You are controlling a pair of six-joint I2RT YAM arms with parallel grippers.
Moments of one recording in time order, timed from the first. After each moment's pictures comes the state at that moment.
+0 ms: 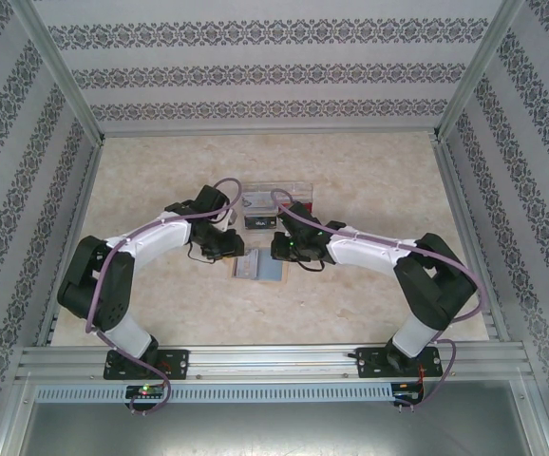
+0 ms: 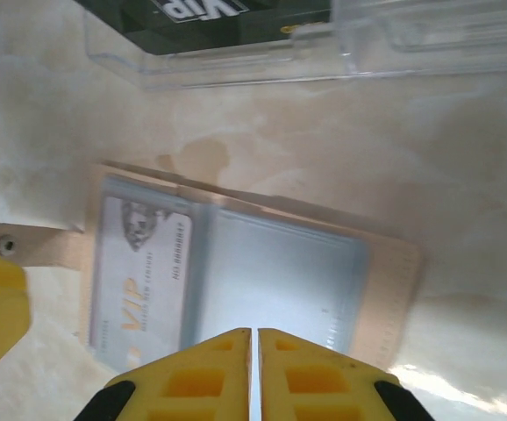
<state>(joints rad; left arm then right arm) -0.41 1.63 1.01 -0.63 0.40 -0.50 0.74 1.67 0.97 -0.27 -0.15 0.81</state>
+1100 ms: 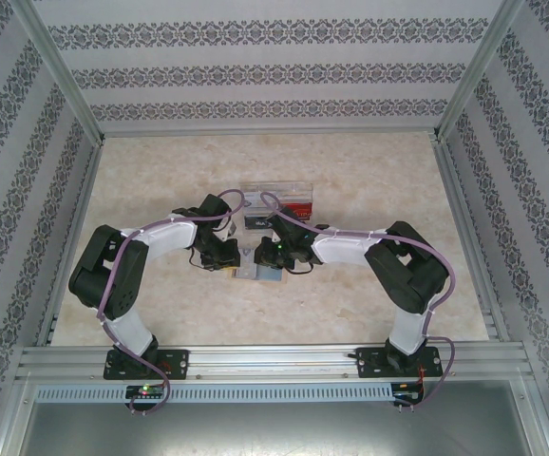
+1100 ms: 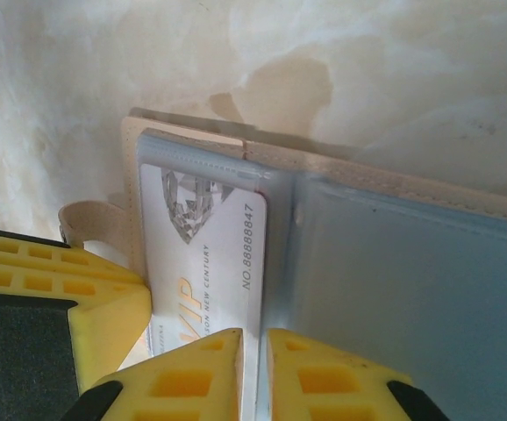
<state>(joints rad) -0.41 1.72 0.97 -0.62 0.40 -0.50 0.76 1.83 0.99 -0.13 -0.35 0.93</state>
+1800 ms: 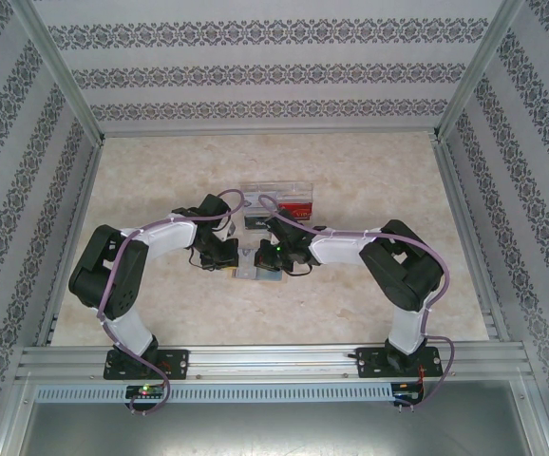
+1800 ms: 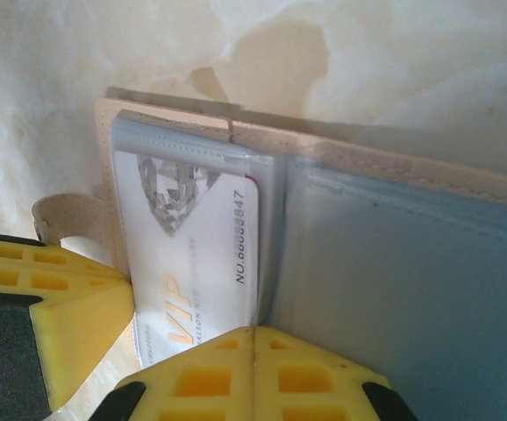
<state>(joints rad) -0.41 1.72 0.97 -0.62 0.40 -0.51 0.77 1.86 0.99 -0.12 -0.37 0.94</state>
